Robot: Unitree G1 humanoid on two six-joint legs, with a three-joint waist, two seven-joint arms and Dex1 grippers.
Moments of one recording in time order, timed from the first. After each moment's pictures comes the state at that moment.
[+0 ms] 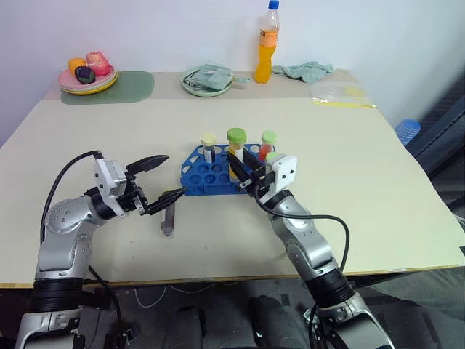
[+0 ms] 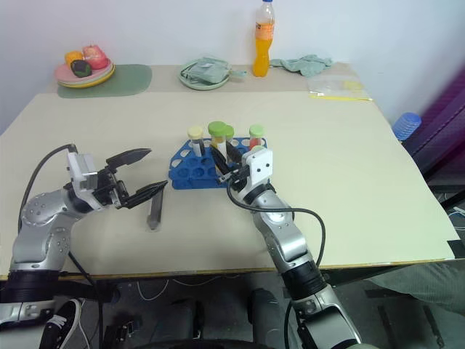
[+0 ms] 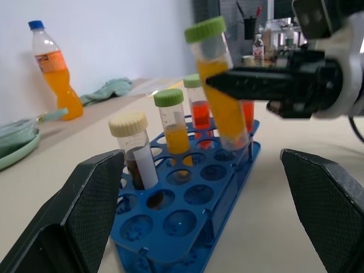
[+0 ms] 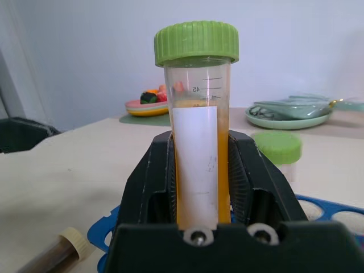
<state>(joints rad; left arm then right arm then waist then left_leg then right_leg) -0.24 0.61 0.19 0.02 -0.53 -0.04 -1.11 -0.37 -0.08 0.29 0.08 0.27 -0.14 0.29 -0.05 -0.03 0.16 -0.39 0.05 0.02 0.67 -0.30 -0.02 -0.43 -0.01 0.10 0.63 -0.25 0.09</state>
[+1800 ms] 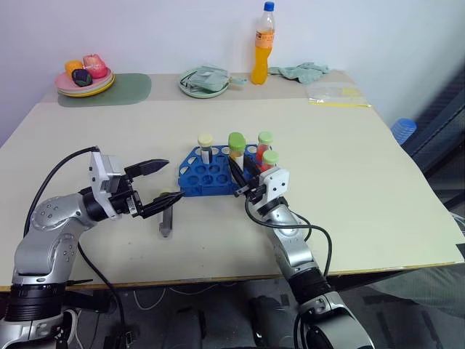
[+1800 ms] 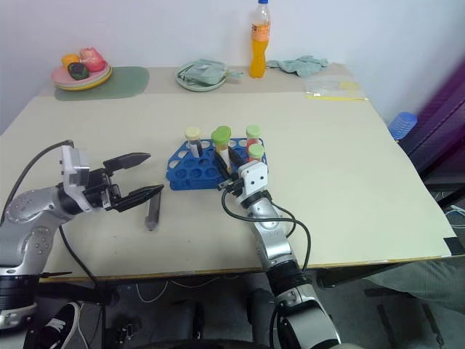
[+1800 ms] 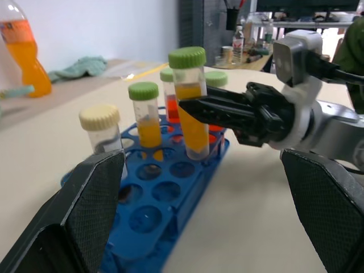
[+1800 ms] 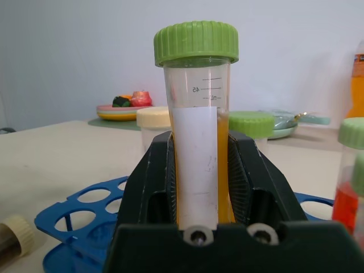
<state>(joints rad) -0.19 0.69 0.23 -0.14 -0.62 0.23 -1.09 -0.41 0.05 0.15 0.38 0.08 -0.41 0.30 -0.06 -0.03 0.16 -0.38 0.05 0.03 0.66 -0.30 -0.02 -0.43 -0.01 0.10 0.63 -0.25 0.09</state>
